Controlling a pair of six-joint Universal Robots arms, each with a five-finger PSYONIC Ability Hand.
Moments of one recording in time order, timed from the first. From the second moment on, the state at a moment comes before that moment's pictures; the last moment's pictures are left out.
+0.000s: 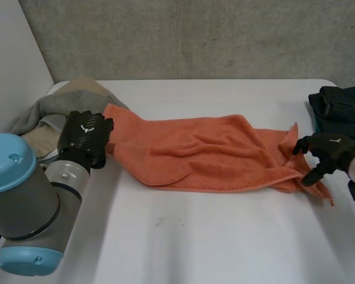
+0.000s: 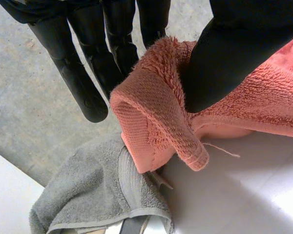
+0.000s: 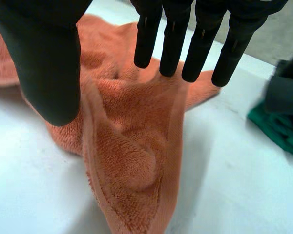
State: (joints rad) left arm 4.24 -1.80 -1.80 3.53 -1.72 3.58; right arm 1.53 -1.19 1.59 0.13 1.19 2.81; left_hand 1.14 1.20 1.19 1.20 0.97; right_hand 0.54 0.52 0.52 0.52 0.32
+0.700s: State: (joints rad) left arm 4.23 -1.81 -1.81 3.53 -1.72 3.55; right arm 1.45 -1.18 1.84 -0.12 1.18 2.84; left_hand 1.14 1.20 1.20 1.20 0.97; right_hand 0.96 0.97 0.96 0.96 0.78
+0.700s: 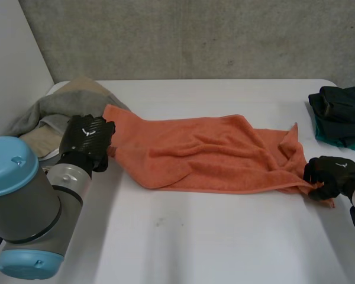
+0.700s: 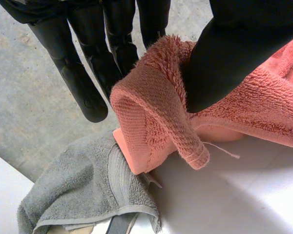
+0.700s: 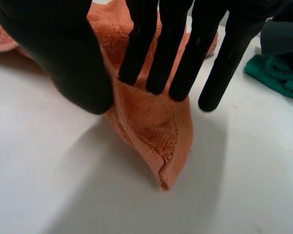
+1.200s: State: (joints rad) left arm 4.33 -1.39 -1.65 3.20 -1.70 3.57; right arm 1.38 -1.68 1.50 0.37 1.24 2.32; left_hand 1.14 1.20 1.20 1.20 0.97; right_hand 1.10 1.18 1.19 1.20 1.00
